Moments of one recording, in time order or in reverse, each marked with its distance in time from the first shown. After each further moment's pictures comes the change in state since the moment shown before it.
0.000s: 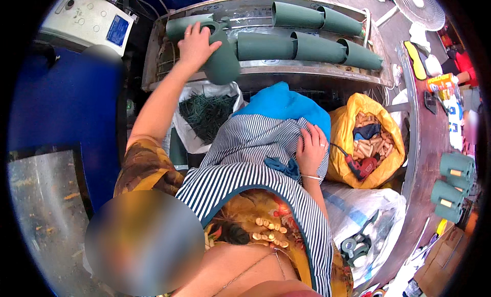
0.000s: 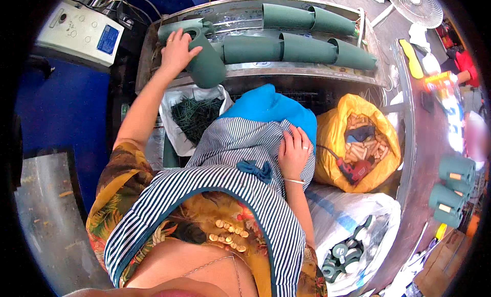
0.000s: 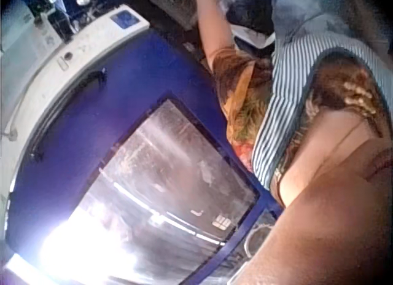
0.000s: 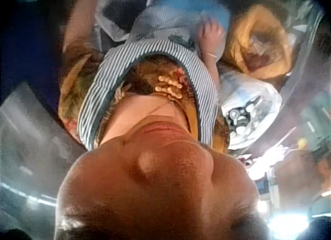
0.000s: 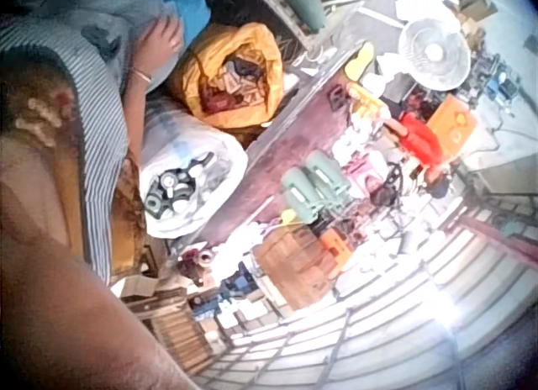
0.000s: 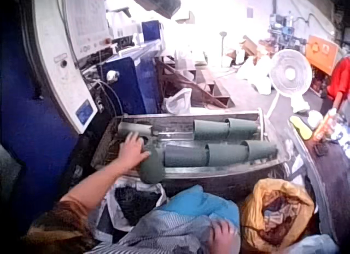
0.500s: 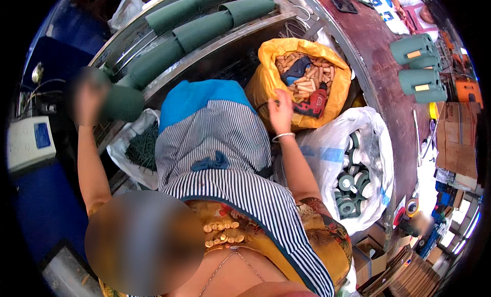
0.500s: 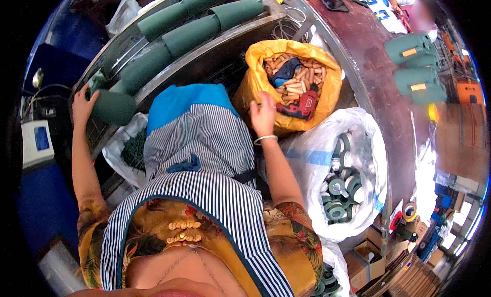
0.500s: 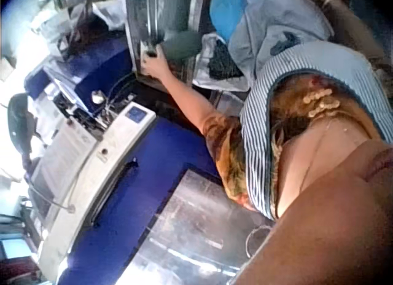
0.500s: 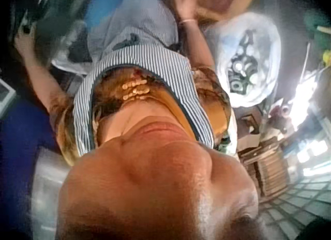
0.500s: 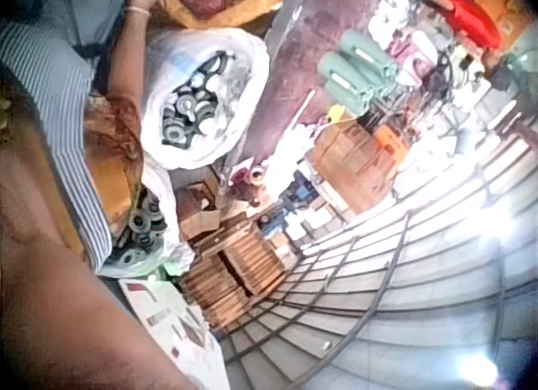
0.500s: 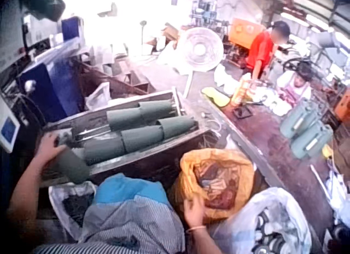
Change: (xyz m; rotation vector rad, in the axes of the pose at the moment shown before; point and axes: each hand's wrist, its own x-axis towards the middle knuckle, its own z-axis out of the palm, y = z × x) left_hand 0.054 -0.055 0.053 -0.026 -0.088 0.168; right_hand -0.042 0.133 0.002 0.150 0.335 0.504
